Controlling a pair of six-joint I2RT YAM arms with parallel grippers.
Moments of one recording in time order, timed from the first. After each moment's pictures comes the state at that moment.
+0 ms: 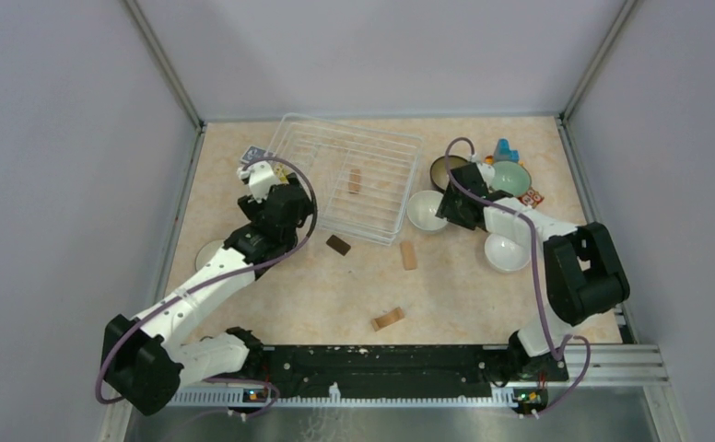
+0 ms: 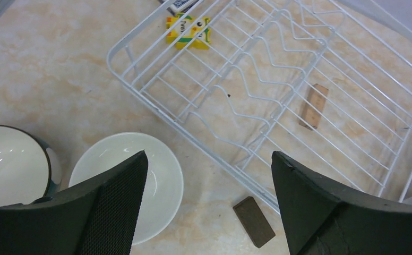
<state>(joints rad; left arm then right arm) -0.58 1.11 0.85 -0.28 -0.75 -0.65 0.38 1.61 0.97 -0.30 0.26 0.69</state>
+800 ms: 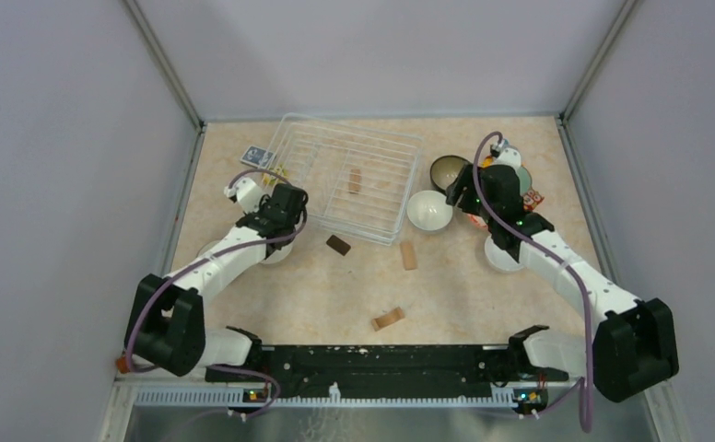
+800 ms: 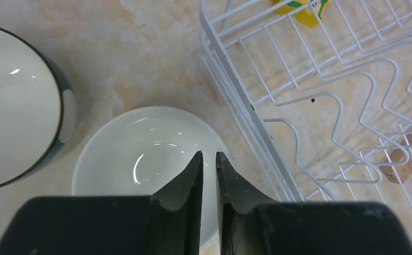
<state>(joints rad) -0.41 1.31 0.83 -0.45 -0.75 -1.06 0.38 1.21 0.84 -0.13 0.23 0.53</state>
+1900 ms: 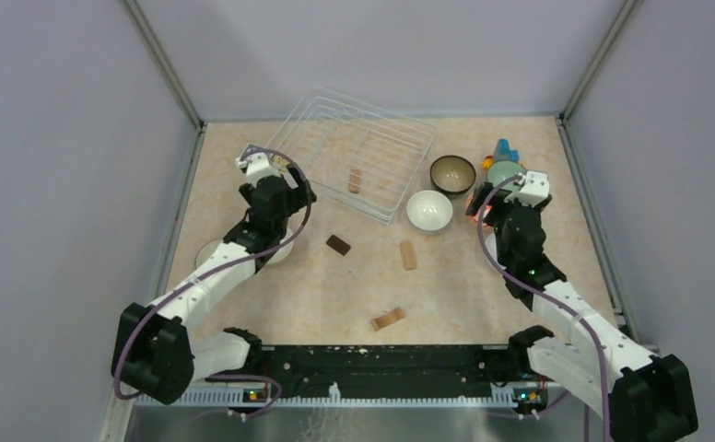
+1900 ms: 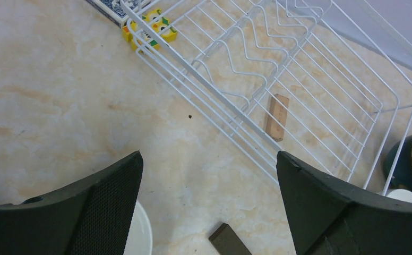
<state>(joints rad) -0.40 1.21 0.78 0.05 -0.45 -0.57 0.38 0.87 0.47 0.30 0.47 0.21</state>
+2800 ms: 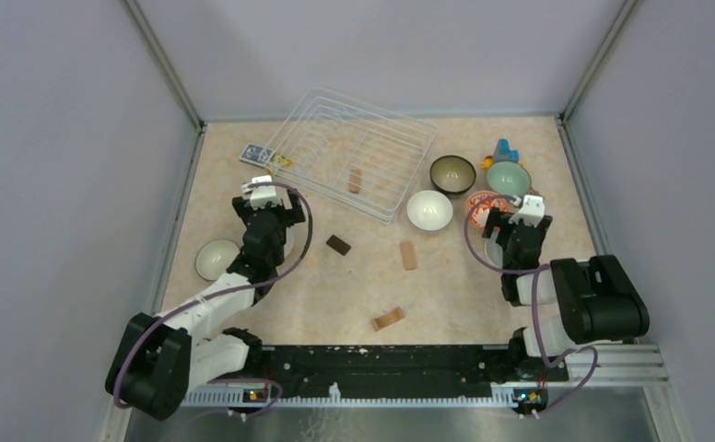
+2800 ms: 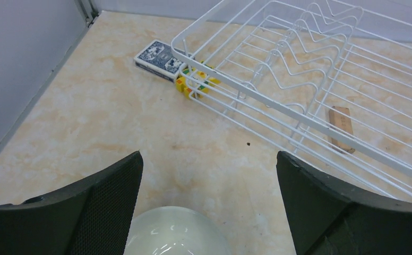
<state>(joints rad) -0.40 1.09 0.41 0.57 -0.52 -0.12 0.09 1.45 0.19 1.05 0.31 0.03</state>
